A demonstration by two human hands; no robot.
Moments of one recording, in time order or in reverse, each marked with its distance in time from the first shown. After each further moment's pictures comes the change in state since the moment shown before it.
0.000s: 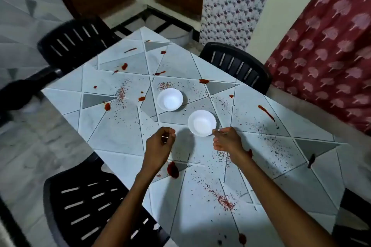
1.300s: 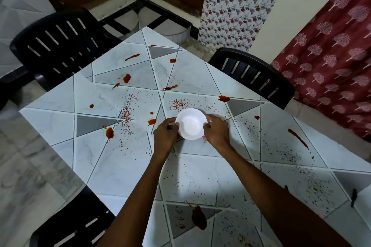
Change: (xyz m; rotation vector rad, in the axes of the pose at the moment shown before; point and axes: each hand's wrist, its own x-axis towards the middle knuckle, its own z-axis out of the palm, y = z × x) left_hand 0.208 -0.048 -0.022 -0.116 0.035 -0.146; right_hand 0.113 -0.077 0.159 -0.767 0.243 -0.338
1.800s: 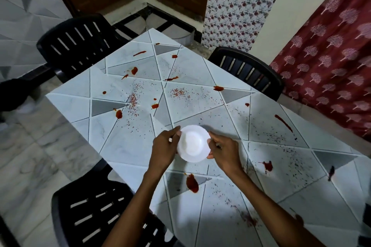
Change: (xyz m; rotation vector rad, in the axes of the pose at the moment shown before) left_hand -0.137 -0.004 -0.030 0.139 -0.080 0.111; right_hand -0.157 0.055 -0.050 0.301 -0.021 -0.132
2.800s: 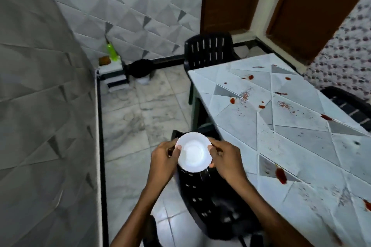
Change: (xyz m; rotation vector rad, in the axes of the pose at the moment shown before) left_hand -0.317 -0.120 -0.238 -0.073 0.600 -0.089; right_hand -0.261 -0.120 0.193 -0.070 -0.476 -0.447
